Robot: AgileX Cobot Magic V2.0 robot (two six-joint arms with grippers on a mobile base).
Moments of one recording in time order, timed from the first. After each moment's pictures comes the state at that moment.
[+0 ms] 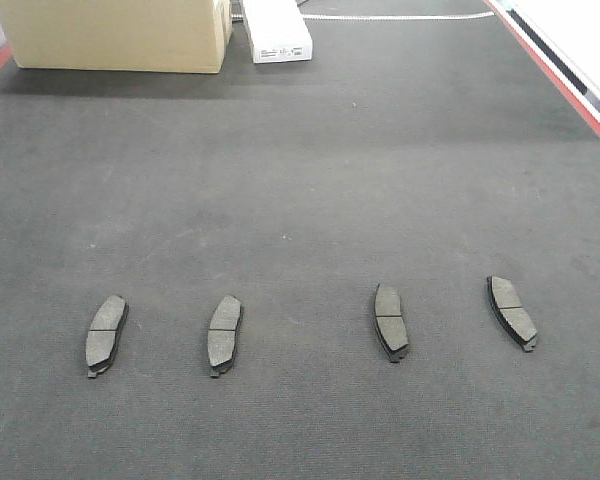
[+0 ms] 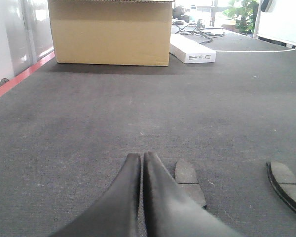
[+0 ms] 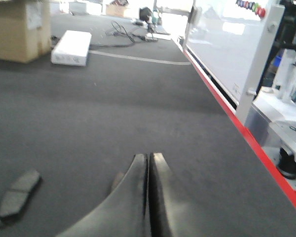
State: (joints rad) left arm -0.03 -0.01 0.03 0.09 0.15 -0.17; right arm -0.01 0.11 -0.23 -0.06 0.32 -0.11
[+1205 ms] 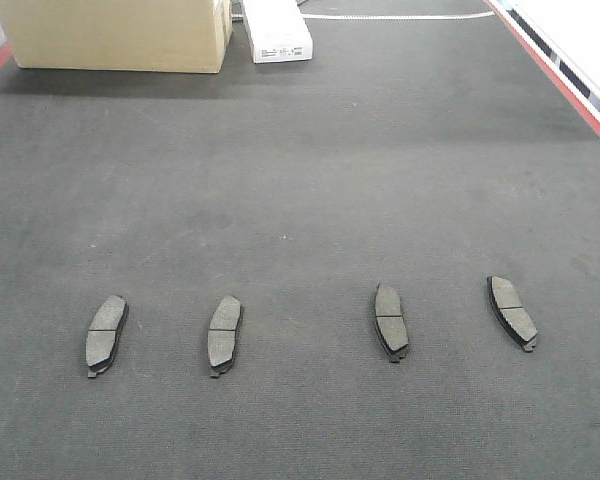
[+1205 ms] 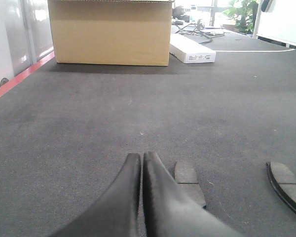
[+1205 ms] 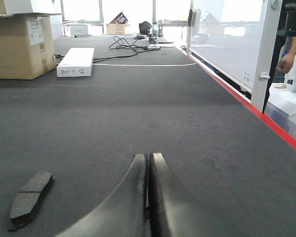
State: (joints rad) left arm -0.03 -0.01 0.03 0.09 0.14 -0.17; right arm -0.01 -0.01 0.03 -0.07 0.09 0.03
